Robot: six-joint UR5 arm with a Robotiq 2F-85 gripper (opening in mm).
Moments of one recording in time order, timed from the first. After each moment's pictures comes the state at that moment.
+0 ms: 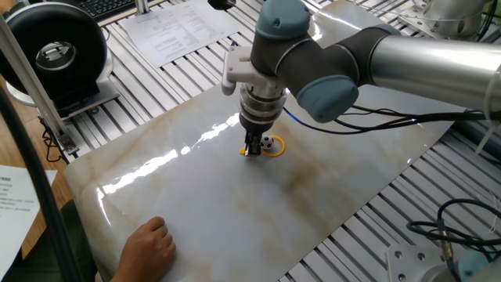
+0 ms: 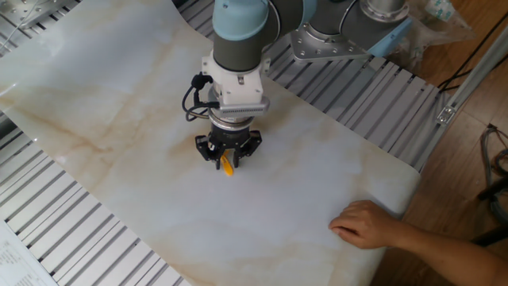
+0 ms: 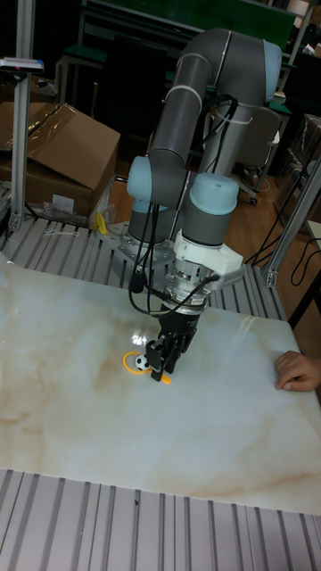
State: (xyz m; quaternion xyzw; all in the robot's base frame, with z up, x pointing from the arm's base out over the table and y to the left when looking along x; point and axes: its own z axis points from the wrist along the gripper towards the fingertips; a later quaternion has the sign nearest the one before) arm 0.513 0.063 0.005 -0.41 0.91 -0.03 0.08
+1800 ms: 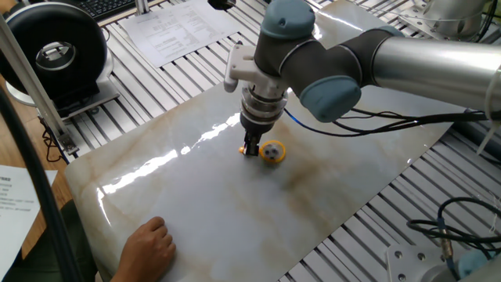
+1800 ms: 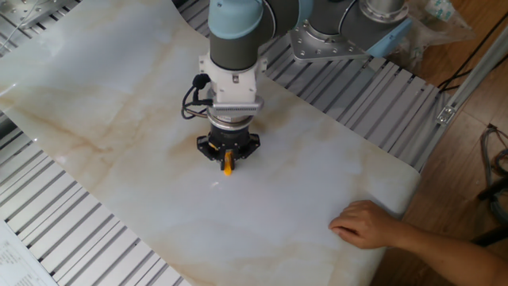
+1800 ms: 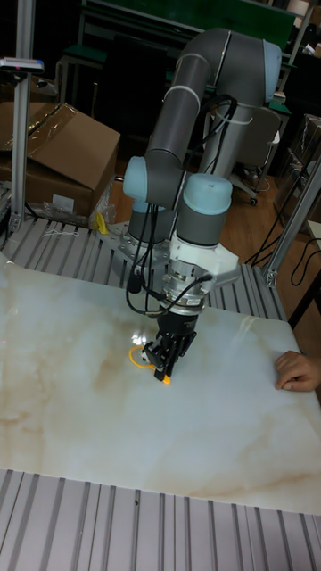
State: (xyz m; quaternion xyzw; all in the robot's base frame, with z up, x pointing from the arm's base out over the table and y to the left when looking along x) arm 0.512 0.064 0.009 -0.37 0.93 -0.01 0.08
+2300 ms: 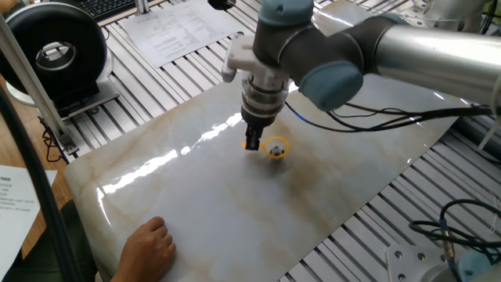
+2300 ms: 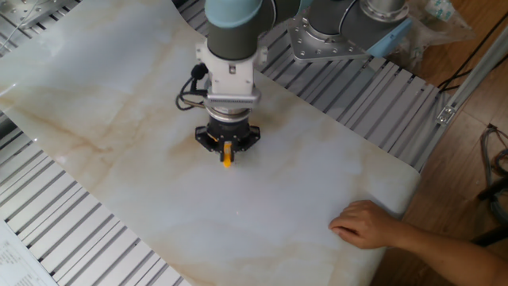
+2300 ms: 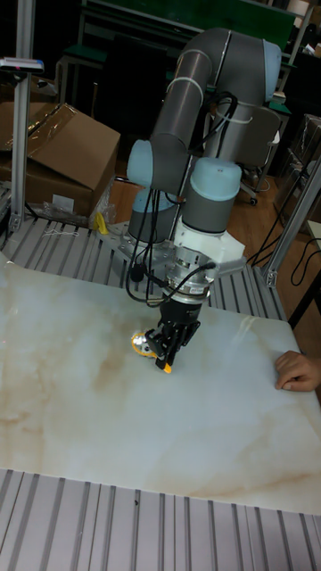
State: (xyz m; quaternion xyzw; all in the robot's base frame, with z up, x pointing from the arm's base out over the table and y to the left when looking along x) arm 0.507 0.060 0.042 -0.35 0.94 -0.01 0.06
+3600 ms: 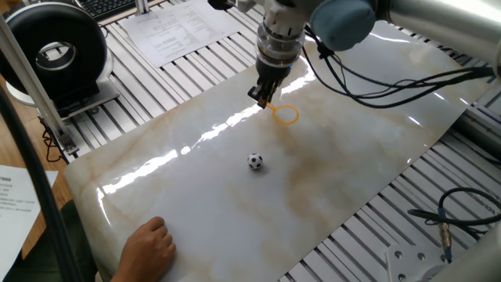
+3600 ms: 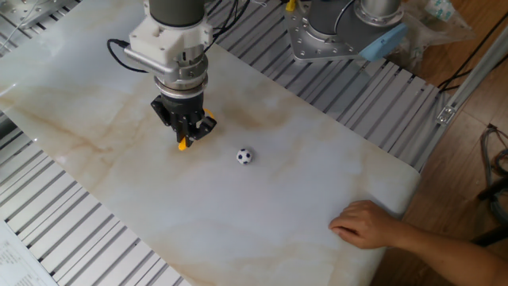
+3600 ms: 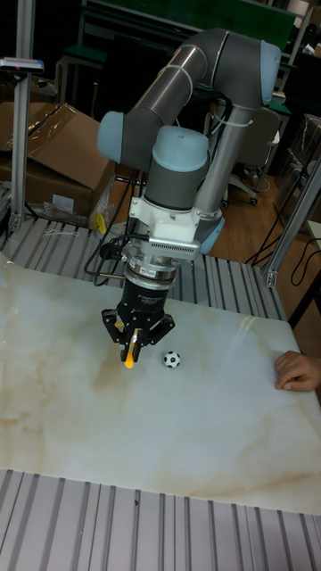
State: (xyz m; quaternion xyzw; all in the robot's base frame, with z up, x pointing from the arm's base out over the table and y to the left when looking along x) arm 0.548 -0.018 0.072 -0.09 0.99 0.00 0.08
